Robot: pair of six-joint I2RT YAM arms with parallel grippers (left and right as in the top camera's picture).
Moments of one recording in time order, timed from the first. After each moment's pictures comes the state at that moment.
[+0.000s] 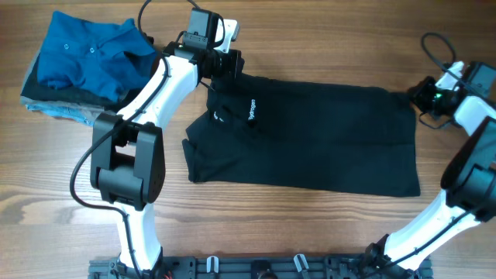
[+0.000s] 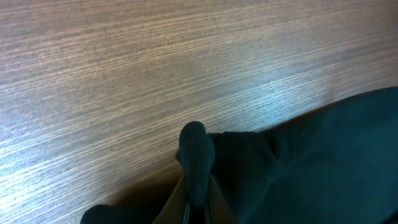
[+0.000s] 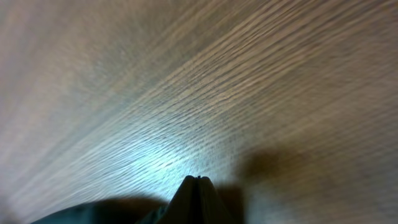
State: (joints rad) left arm -0.30 2.10 1.64 -0.53 0.30 -0.11; right arm -0.52 2.05 1.27 -0.27 -0.49 0.24
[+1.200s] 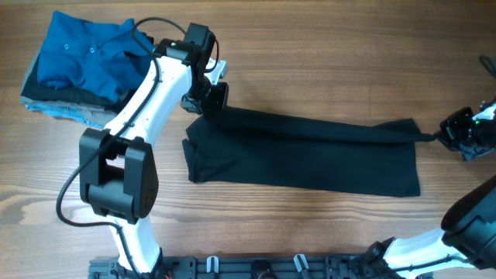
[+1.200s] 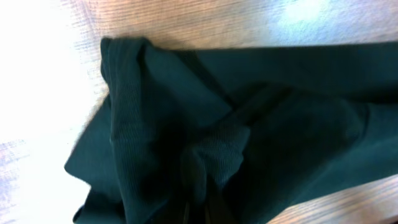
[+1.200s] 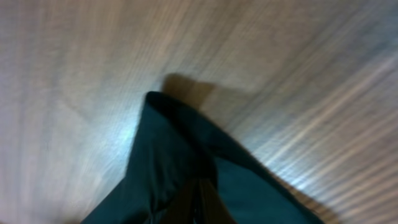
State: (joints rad) left arm -0.30 1.99 1.63 -1.13 0.24 -0.11; right arm -0.70 1.76 1.28 -0.94 -0.32 0.33
